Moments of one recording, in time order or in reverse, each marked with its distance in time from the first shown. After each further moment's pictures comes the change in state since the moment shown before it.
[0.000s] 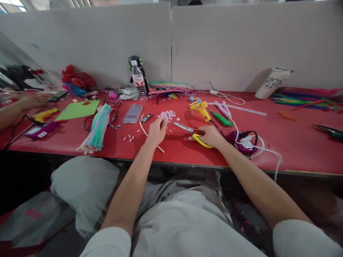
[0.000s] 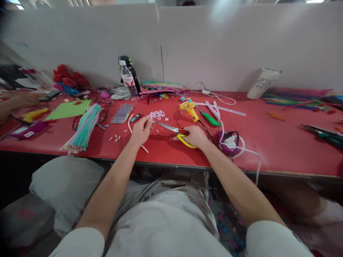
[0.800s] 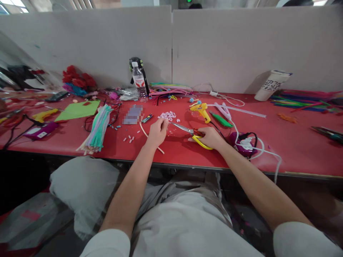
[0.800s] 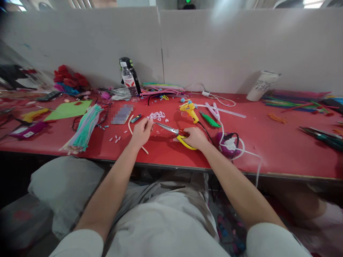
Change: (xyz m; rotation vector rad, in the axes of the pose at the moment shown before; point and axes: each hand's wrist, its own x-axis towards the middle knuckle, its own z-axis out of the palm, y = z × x) left_hand -0.001 0.002 0.000 0.014 0.008 0.013; right_hand -0.001 0.002 0.002 0.019 -0.019 0.005
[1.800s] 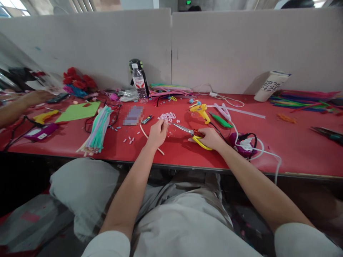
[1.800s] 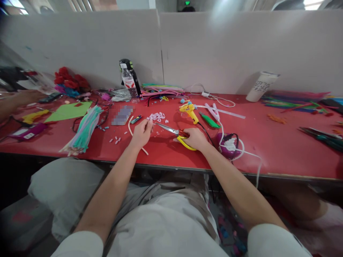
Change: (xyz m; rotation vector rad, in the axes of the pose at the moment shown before) left_hand 0.000 0.000 0.001 0.010 -0.005 -0.004; right_hand -0.002 -0.004 -0.003 0.017 0.009 -0.009
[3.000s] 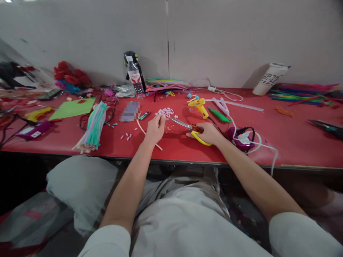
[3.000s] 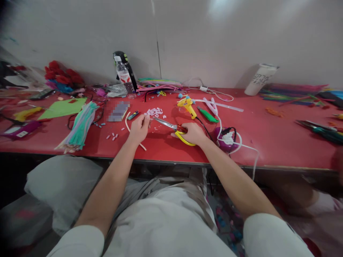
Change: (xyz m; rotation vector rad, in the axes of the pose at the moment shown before) left_hand 0.002 0.000 0.002 0.017 0.014 0.008; right_hand -0.003 -0.006 -0.006 0.000 -0.006 -0.002
